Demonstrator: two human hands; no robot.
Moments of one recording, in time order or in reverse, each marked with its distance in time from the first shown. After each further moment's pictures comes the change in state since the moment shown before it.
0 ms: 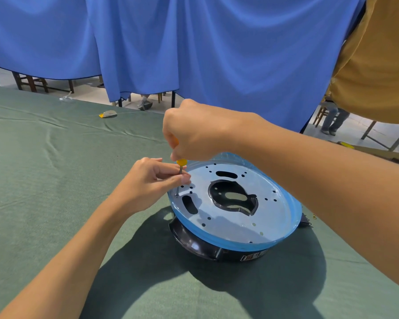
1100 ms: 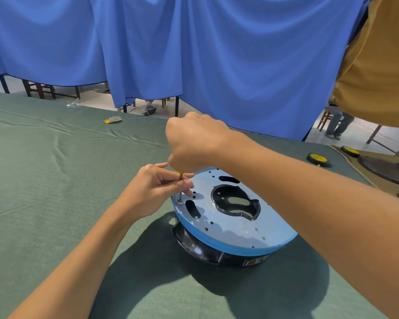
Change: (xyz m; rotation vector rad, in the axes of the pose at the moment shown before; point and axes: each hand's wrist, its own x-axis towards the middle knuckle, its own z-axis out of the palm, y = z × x) left_hand -0.002 -0.005 0.003 -0.144 -0.038 -0.009; right_hand -0.003 -0.017 0.004 0.103 0.065 0.184
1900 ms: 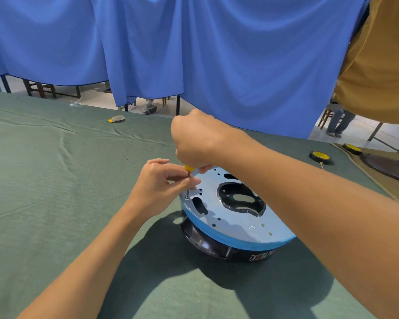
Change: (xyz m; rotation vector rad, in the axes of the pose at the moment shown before) left_hand -0.002 -0.005 0.007 0.232 0.199 0.136; right_hand 0.002 -0.005 0.001 0.003 0.006 0.020
